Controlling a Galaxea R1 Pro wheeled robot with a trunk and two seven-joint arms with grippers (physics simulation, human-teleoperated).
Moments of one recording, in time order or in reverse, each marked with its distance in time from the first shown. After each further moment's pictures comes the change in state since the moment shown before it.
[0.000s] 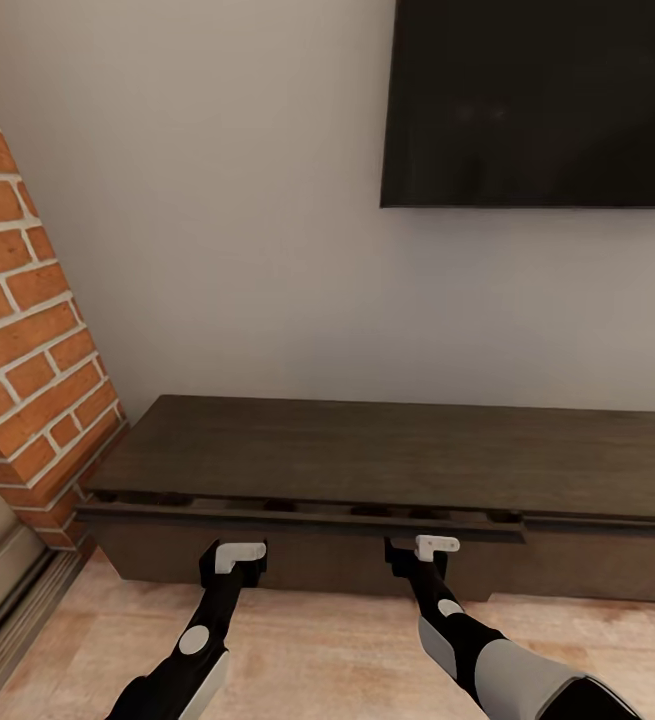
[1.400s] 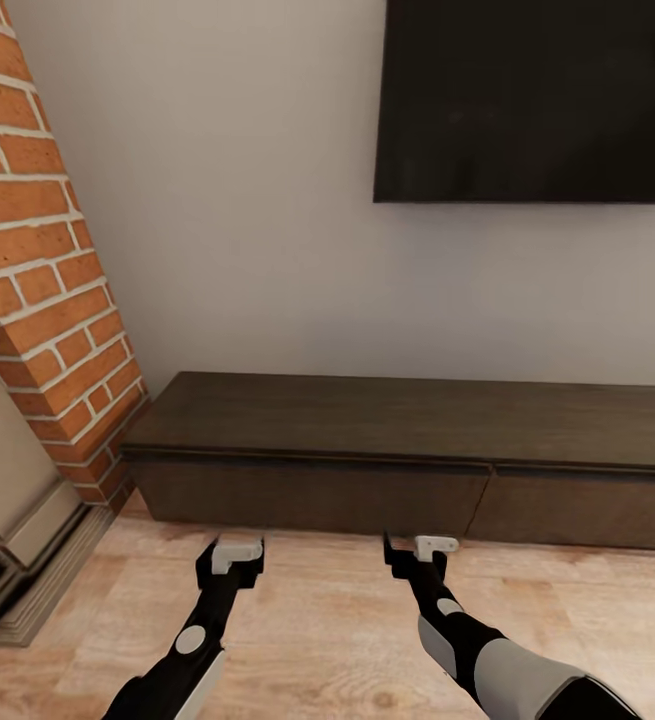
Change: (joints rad) left arm 0.001 0.008 0.007 0.000 0.010 0.013 -0.005; right arm -0.001 0.000 0.004 -0.003 0.001 0.030 -0.004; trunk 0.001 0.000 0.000
